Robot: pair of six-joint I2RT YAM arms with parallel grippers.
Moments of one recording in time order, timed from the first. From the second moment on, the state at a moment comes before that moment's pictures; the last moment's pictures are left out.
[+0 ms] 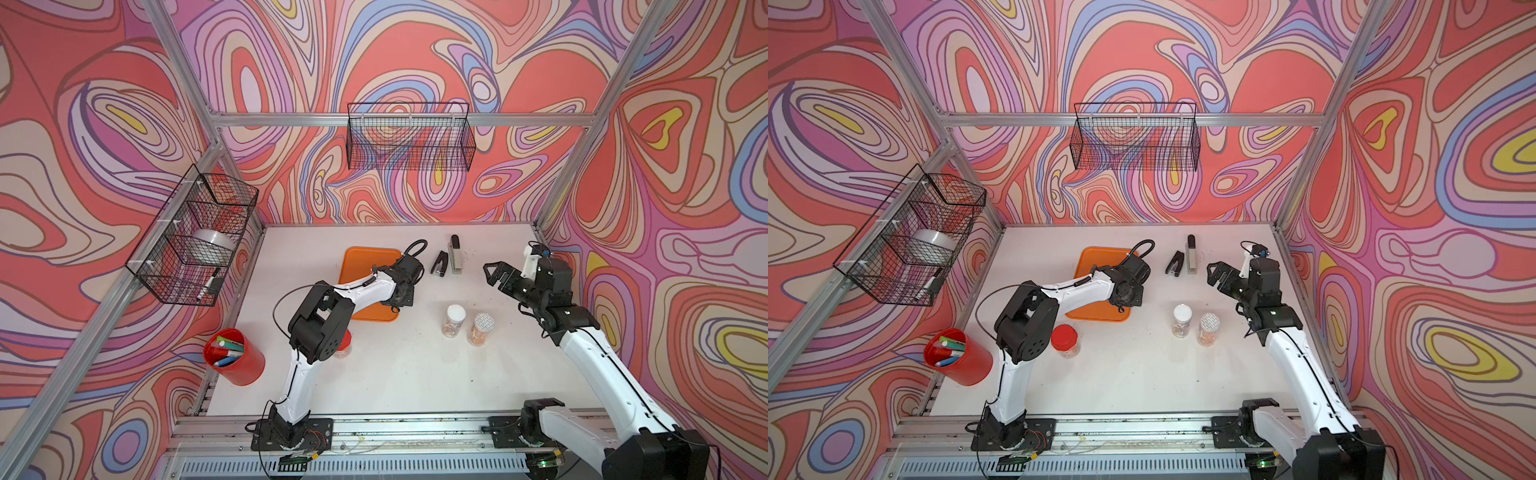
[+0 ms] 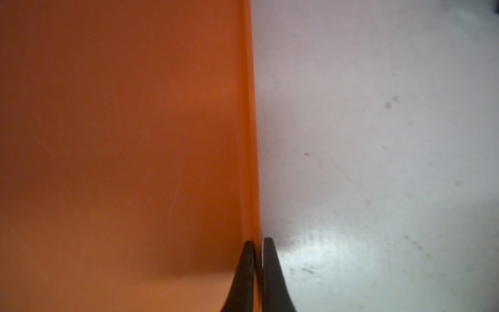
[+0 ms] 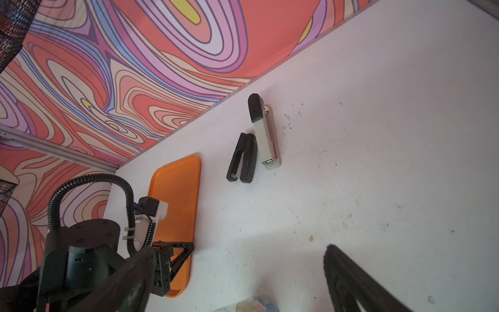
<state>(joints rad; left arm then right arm) -0.72 2.13 1.57 -0.62 -0.14 -0.58 0.05 1.04 0.83 -0.29 -0.20 0.54</state>
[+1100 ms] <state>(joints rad) -0.35 1.51 1.24 -0.53 -0.16 -0.54 0.62 1.39 1.14 -0.31 -0.10 0.47</state>
